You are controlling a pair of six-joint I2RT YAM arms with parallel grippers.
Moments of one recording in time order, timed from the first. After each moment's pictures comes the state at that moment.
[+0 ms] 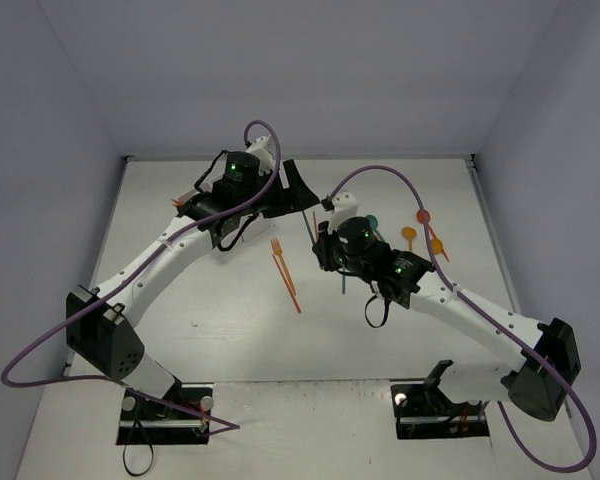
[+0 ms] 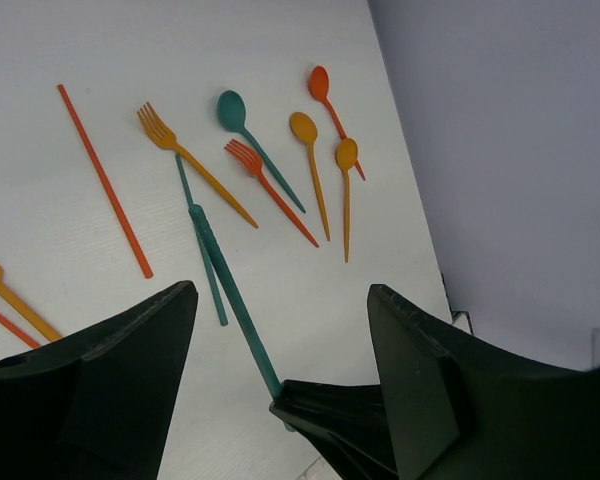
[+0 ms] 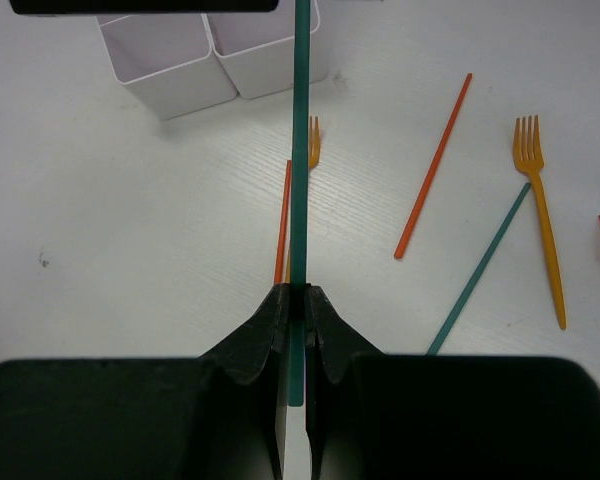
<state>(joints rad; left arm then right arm) -0.58 1.53 1.46 -0.36 0.24 -0.71 0.83 1.24 0.98 -0.23 0.20 0.32</state>
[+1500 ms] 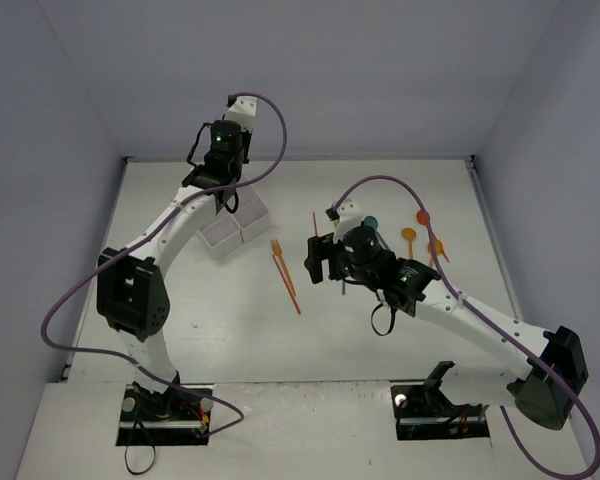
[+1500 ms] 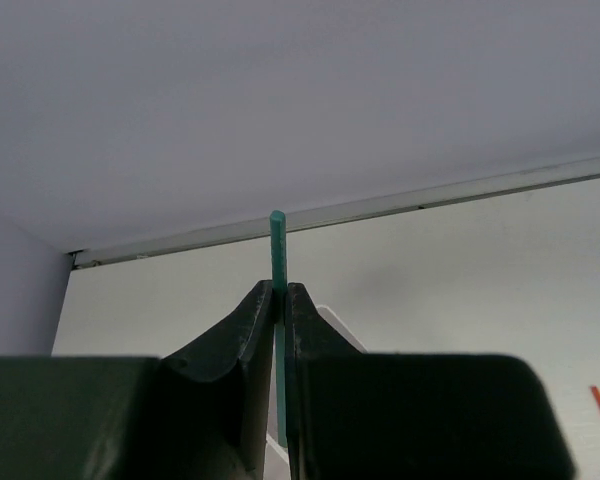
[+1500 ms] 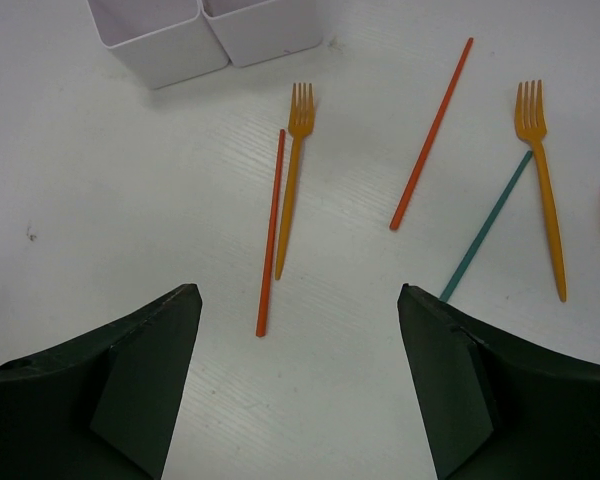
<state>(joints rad) -0.39 1.80 1.65 -0.03 -0.36 0.16 0.82 1.19 0.91 -0.24 0.18 0.32</state>
